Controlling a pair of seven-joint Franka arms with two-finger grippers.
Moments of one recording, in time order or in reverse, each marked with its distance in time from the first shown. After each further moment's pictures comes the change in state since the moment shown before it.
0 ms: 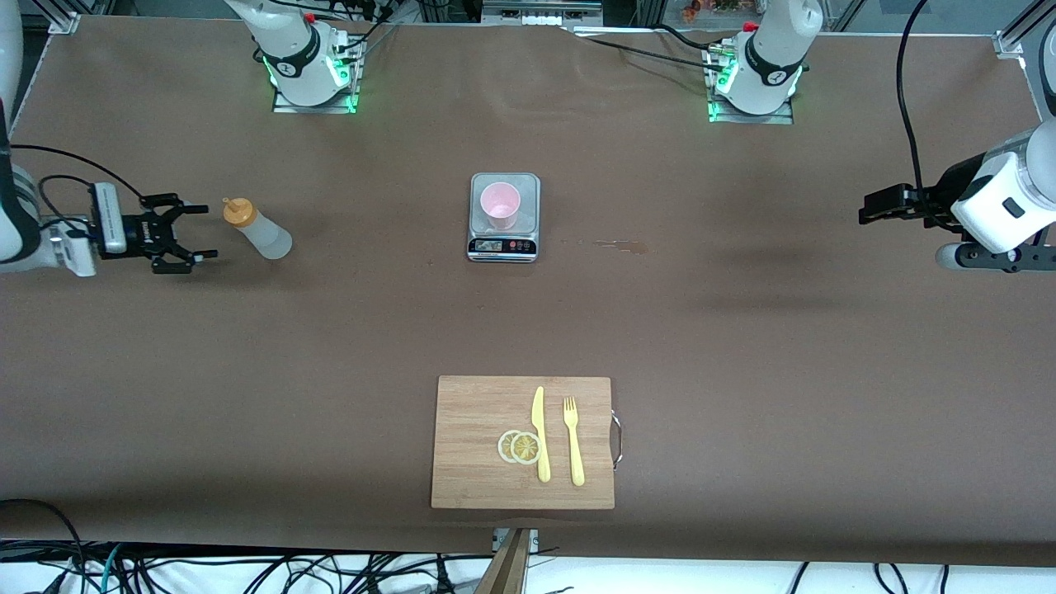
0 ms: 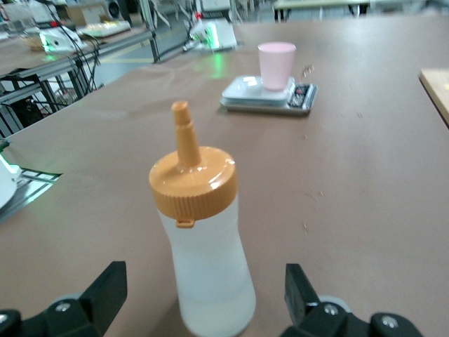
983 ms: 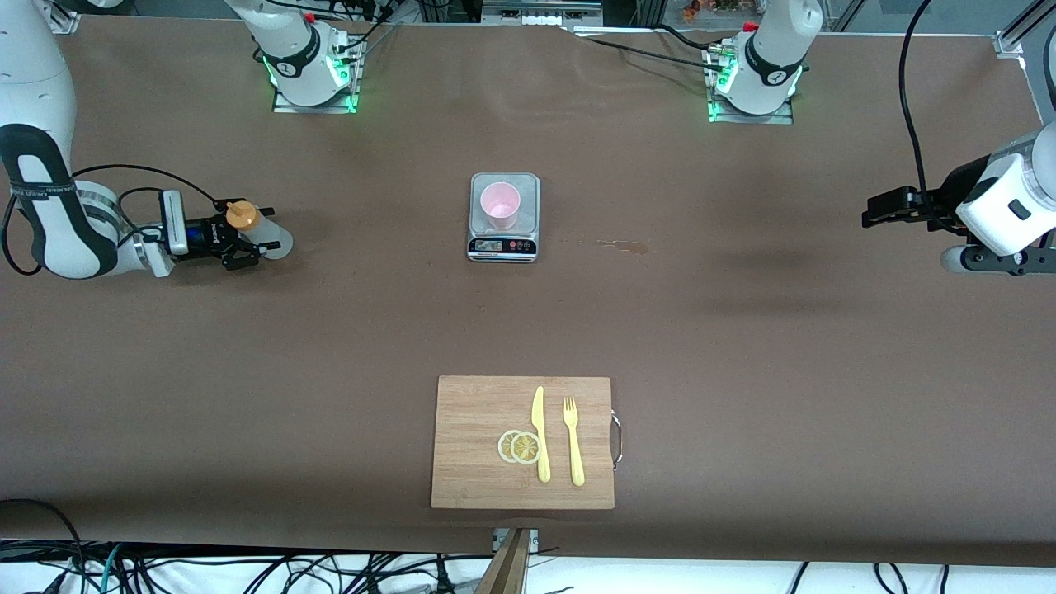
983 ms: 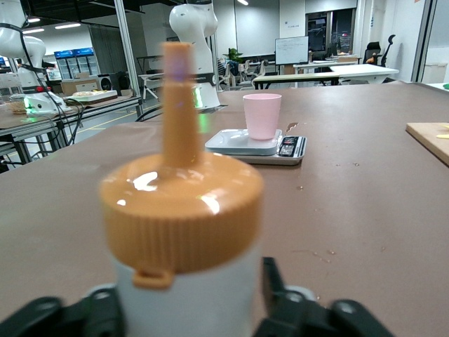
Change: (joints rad) left arm 0.001 0.010 0.001 0.023 0.000 0.000 0.001; right arm 0.005 0.072 0.065 -0.112 0.172 0.006 -0.041
